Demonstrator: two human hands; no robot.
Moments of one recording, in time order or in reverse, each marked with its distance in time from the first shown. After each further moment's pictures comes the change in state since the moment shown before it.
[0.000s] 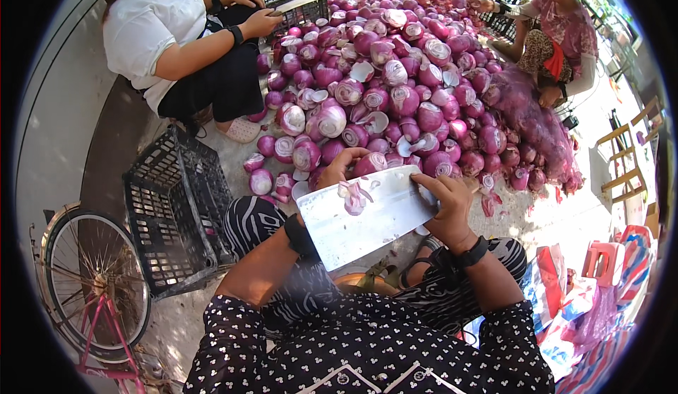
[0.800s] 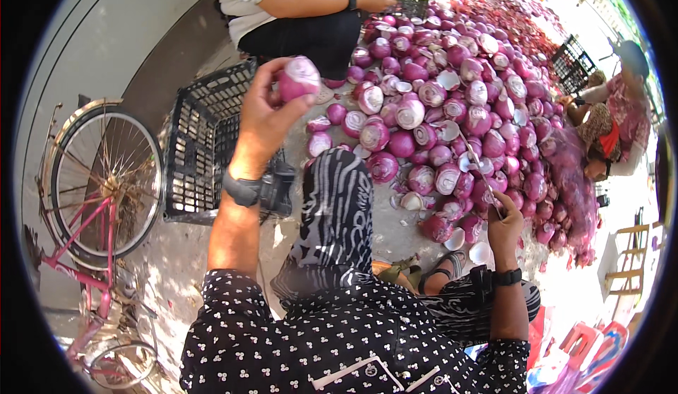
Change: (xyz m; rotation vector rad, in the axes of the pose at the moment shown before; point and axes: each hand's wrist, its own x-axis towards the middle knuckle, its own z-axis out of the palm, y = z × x) left_hand -0.094 0.102 -0.152 0.100 0.645 0.329; right_hand -0.020 0.023 0.005 0.254 -0.099 0.559
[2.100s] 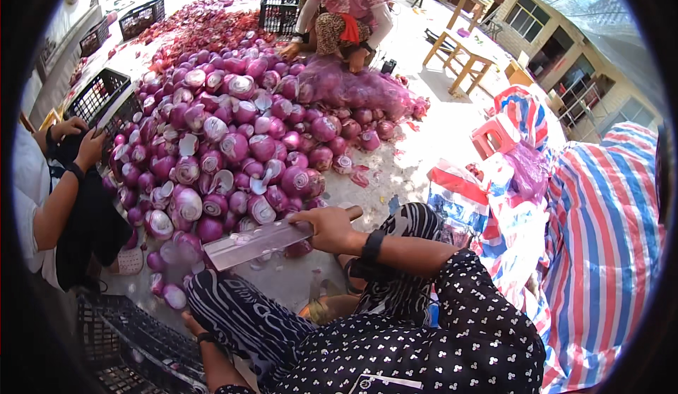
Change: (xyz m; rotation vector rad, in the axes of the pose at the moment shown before) left_hand -0.115 -0.400 -0.024 0.656 -0.181 -0.881; right_hand -0.041 -0.018 0.011 -0.354 -0.085 0.095
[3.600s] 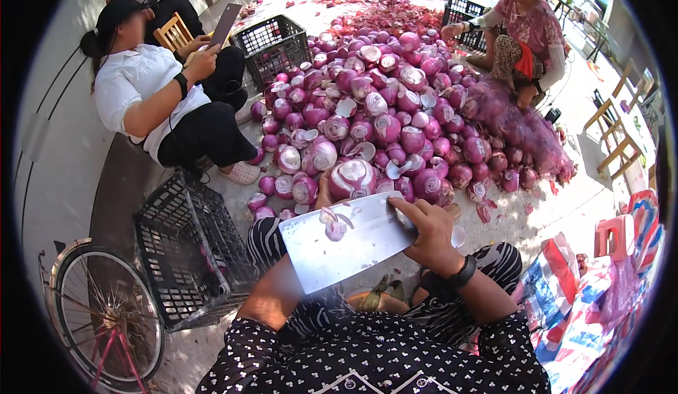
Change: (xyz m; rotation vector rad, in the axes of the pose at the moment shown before) left_hand -0.230 0.302 0.007 -1.161 -1.055 0.456; right_hand -0.002 -0.033 -0.032 0.074 0.242 -0.552
